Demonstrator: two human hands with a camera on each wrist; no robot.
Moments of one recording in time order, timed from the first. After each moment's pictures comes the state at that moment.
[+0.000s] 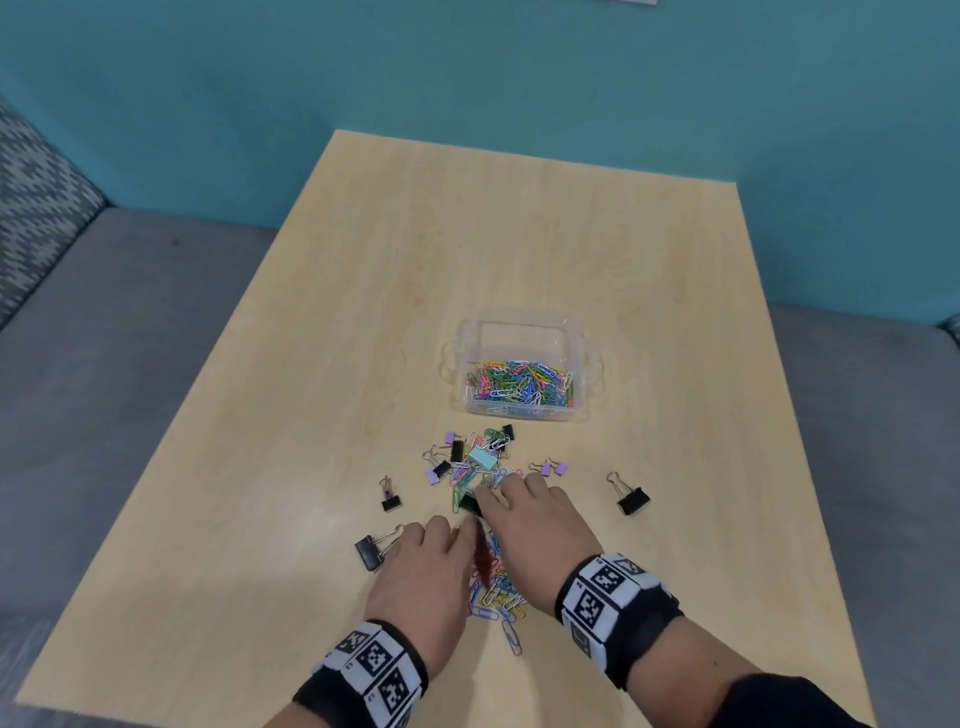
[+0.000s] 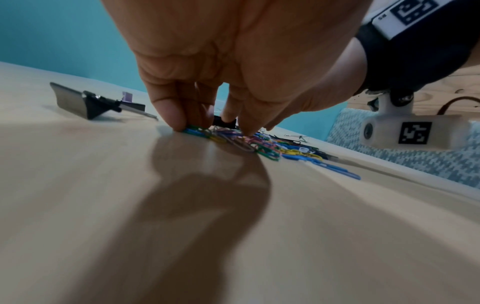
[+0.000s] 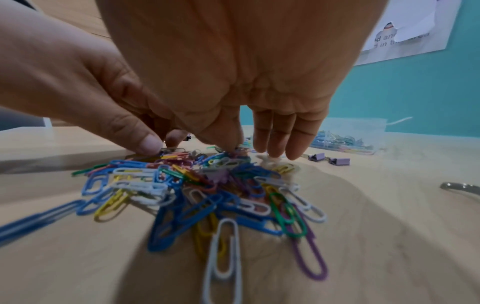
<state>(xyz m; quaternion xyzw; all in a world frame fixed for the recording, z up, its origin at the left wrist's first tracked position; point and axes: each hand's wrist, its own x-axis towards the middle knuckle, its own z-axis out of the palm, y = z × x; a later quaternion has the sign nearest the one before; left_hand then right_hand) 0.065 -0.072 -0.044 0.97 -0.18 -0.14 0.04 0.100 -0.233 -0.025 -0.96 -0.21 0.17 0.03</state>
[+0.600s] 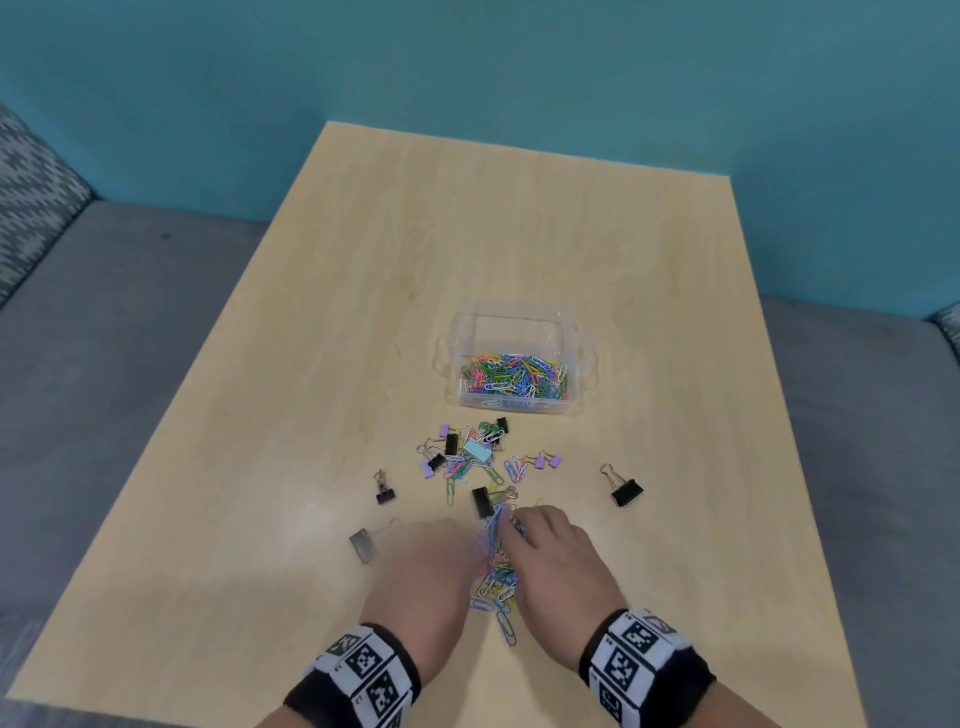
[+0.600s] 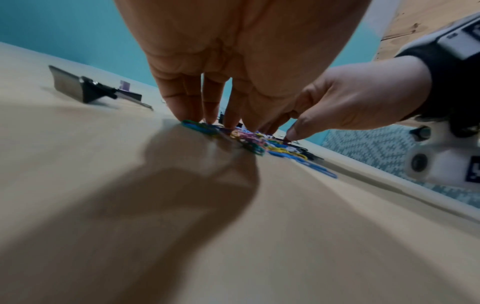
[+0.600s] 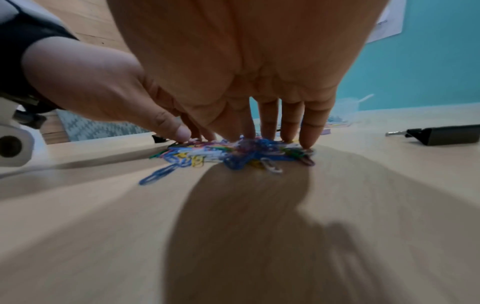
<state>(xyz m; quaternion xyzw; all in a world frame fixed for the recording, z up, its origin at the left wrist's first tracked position) 0.057 -0.072 -0.046 0.96 -0.21 -0.14 0.09 0.051 -0.250 -0.029 -0.97 -0.16 0.15 0.12</state>
